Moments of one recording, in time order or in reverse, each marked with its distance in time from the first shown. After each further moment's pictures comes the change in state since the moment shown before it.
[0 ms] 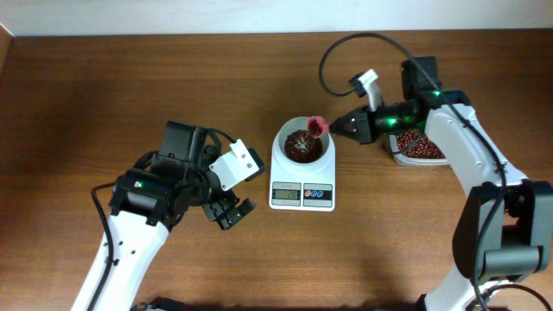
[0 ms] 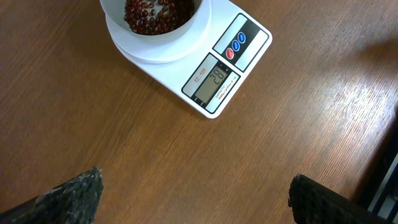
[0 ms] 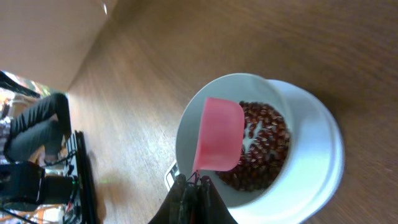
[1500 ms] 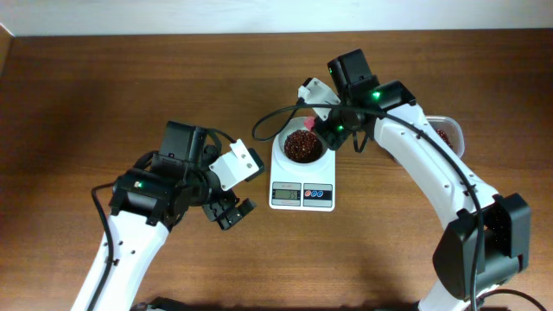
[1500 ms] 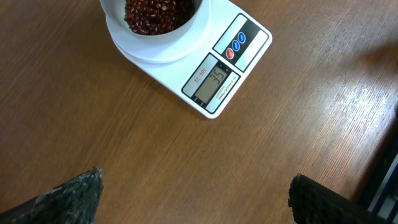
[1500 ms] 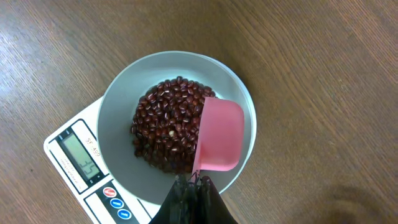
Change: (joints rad) left arm 0.000 0.000 0.000 0.000 0.000 0.000; right arm 0.311 -0.028 0.178 -0.142 0.766 -0.141
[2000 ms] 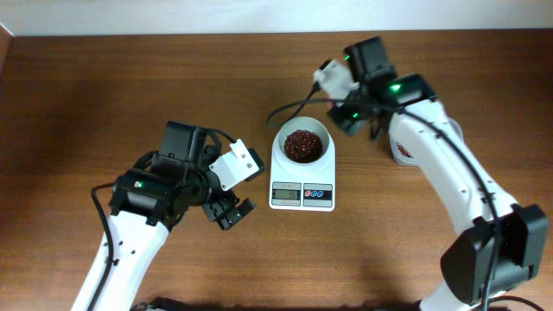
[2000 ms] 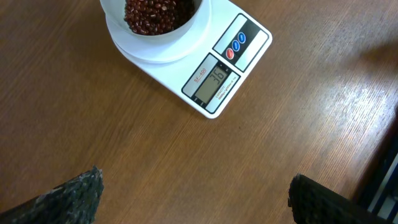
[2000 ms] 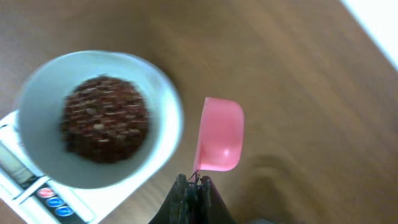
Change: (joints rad) left arm 0.000 0.000 0.000 0.000 0.000 0.000; right arm -0.079 -0.040 0.068 -0.003 0.163 -0.013
